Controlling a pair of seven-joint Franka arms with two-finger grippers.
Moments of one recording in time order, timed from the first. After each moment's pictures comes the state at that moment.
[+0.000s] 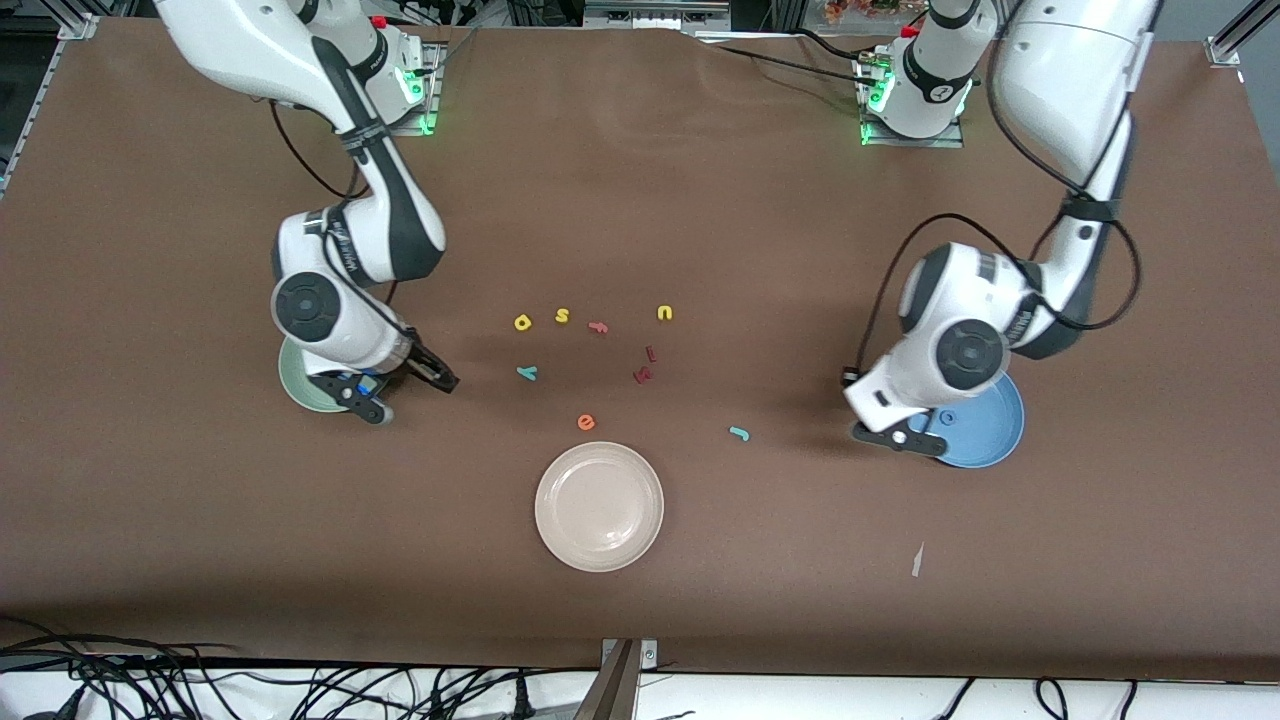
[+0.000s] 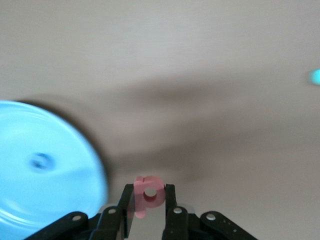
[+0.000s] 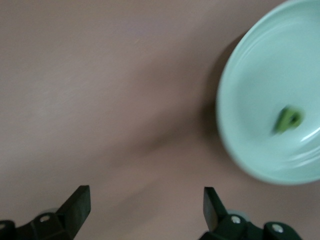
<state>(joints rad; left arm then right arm) -0.16 0.56 -0.06 -1.70 0.07 2.08 0.00 0.43 0.50 -0.08 -1.83 0.10 2.22 0.91</state>
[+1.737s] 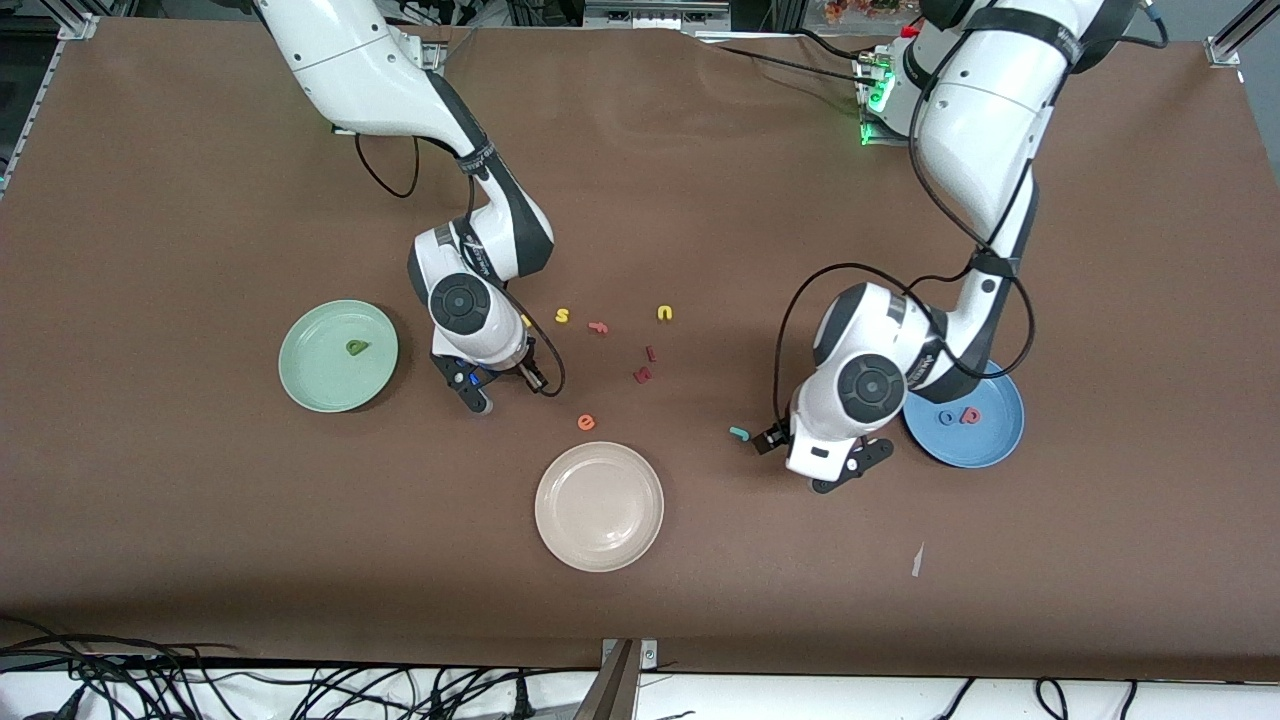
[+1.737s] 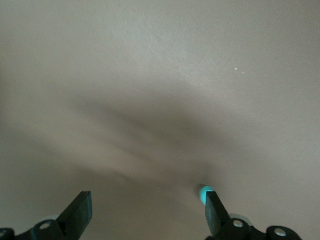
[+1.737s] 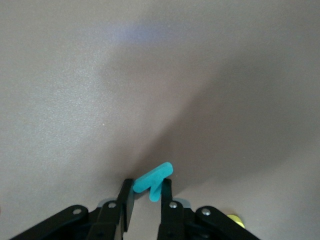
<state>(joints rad) -0.34 0.84 -0.09 -1.34 -0.02 2.09 -0.98 0.58 0.68 -0.06 -1.75 0.14 2.37 1.29</state>
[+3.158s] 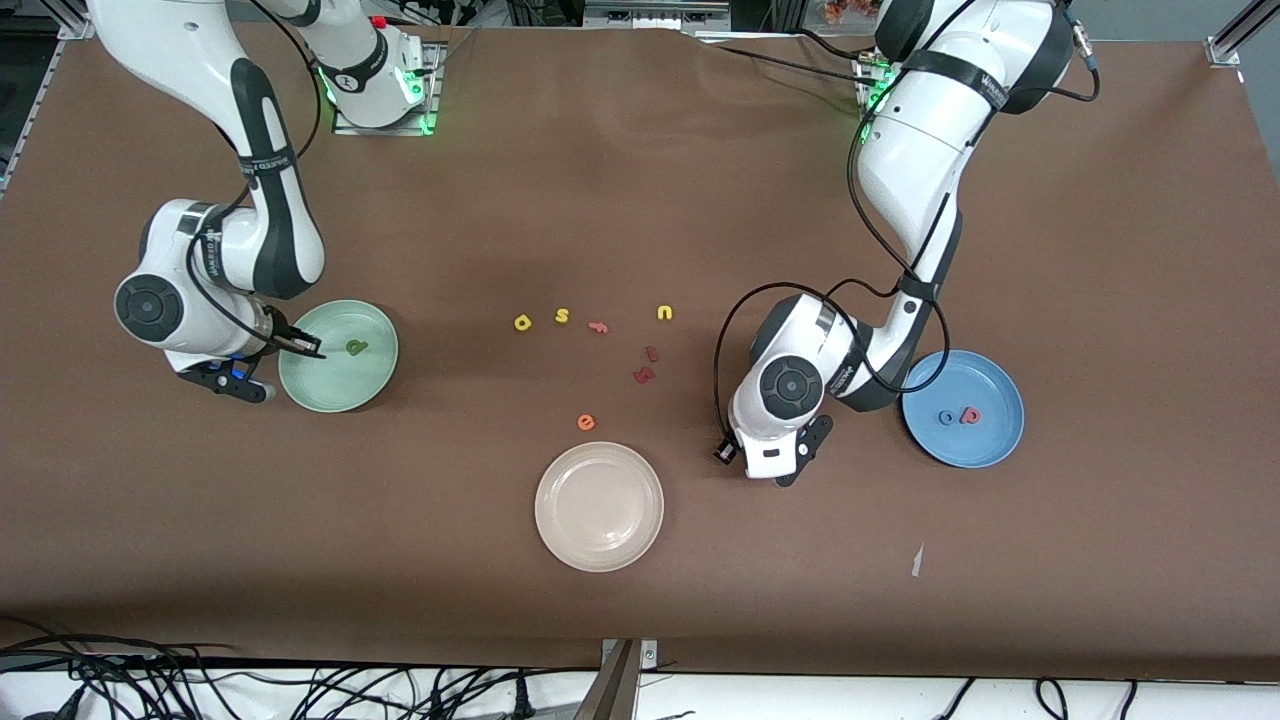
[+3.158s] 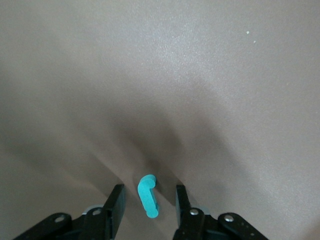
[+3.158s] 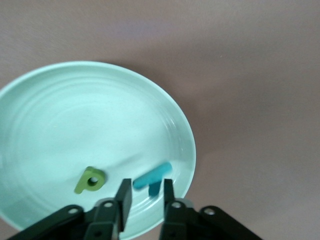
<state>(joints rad) -0.42 0.98 -0.09 -1.22 -0.02 2.16 -1.39 0.55 0.45 -0.57 -2.06 0.15 2.20 0.21</state>
